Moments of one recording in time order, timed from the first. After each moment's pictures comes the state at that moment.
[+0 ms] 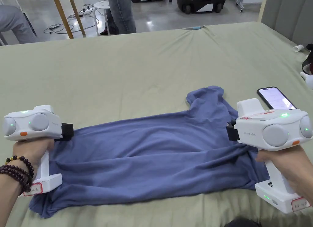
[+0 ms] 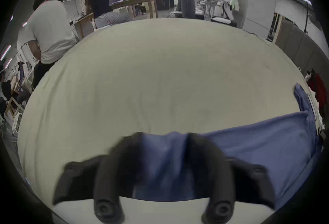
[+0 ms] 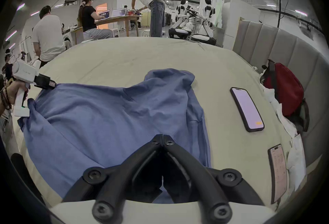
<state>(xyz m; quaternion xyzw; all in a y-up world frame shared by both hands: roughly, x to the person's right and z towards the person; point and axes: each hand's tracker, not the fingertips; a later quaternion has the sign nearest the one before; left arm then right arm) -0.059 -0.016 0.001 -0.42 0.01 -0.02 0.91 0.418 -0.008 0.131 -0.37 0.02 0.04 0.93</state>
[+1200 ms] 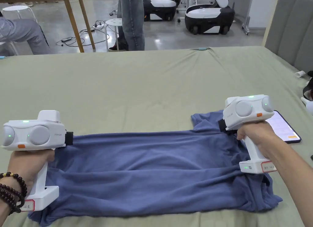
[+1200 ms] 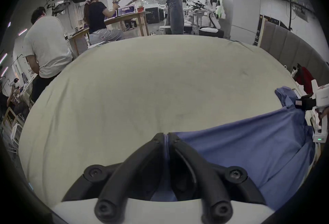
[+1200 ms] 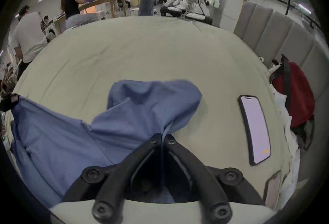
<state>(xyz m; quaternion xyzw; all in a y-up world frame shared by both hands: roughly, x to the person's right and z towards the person) -0.053 0.019 0.039 -0.37 -0.03 -0.04 0.93 0.434 0.000 0.018 -0.45 -0.02 0.04 0.89</state>
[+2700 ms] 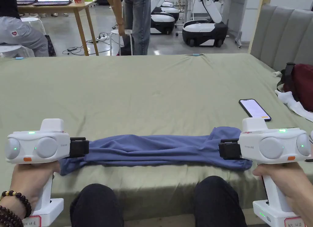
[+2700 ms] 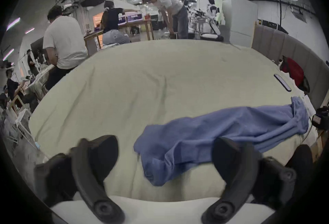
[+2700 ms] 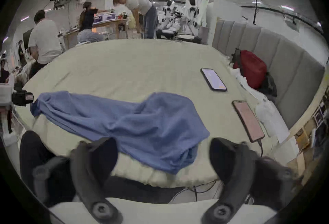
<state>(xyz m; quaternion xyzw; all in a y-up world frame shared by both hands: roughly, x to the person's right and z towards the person) -0.060 0.029 0.253 -0.34 -0.01 -0.03 0.94 0.391 0.028 0.311 -0.36 -0.04 0.02 0.93</state>
